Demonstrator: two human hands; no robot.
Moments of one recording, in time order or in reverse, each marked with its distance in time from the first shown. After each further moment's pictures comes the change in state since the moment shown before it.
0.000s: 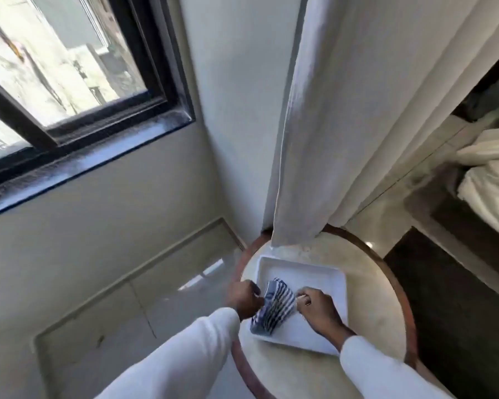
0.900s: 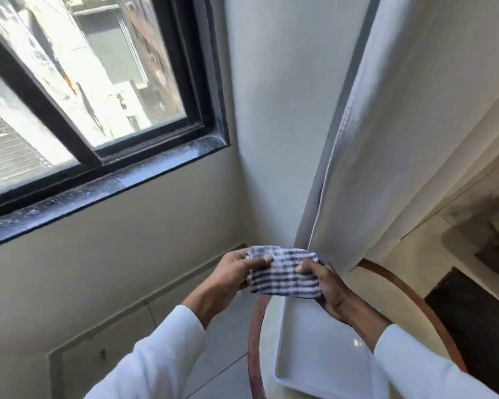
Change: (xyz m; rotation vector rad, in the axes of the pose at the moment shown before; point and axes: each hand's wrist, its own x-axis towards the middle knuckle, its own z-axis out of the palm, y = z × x) left_hand -0.016 0.003 -0.145 -1.077 -0.065 0.203; right_hand 0.046 -0.139 -0.044 0.907 -0.282 -0.155
